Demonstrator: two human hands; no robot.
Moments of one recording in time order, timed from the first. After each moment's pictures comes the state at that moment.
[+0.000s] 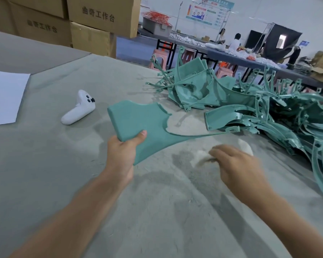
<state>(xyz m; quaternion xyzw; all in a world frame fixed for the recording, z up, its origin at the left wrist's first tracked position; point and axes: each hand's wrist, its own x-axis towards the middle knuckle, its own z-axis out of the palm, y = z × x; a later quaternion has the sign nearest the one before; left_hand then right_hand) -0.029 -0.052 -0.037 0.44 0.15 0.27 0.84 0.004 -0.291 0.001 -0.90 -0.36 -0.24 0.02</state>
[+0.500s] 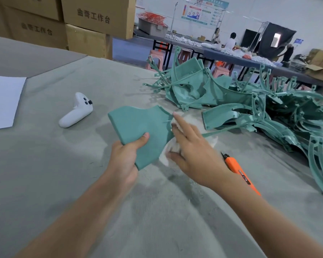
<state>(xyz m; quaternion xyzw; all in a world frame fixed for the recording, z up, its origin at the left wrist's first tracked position) -0.031 -0.053 -0.041 0.39 0.15 0.17 0.89 0.005 -0.217 0.005 -0.90 -0.40 -0.13 0.07</state>
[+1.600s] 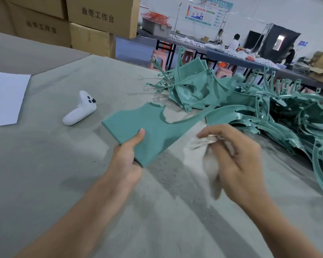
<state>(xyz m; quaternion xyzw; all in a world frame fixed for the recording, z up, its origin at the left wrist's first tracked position) -0.036 -0.054 -0.030 0.25 0.18 0.14 0.94 -0.033 -0.244 0.033 -0.79 -0.37 -0.27 0.41</state>
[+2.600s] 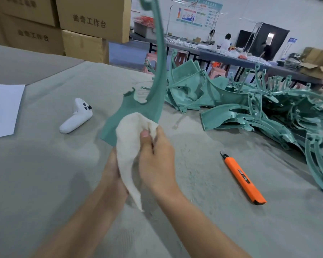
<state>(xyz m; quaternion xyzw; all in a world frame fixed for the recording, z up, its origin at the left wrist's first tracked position) -0.055 -0.054 -0.027 0.24 0.18 0.05 0.95 -0.052 -0.121 0.001 -0.78 -0.17 -0.08 0.60</state>
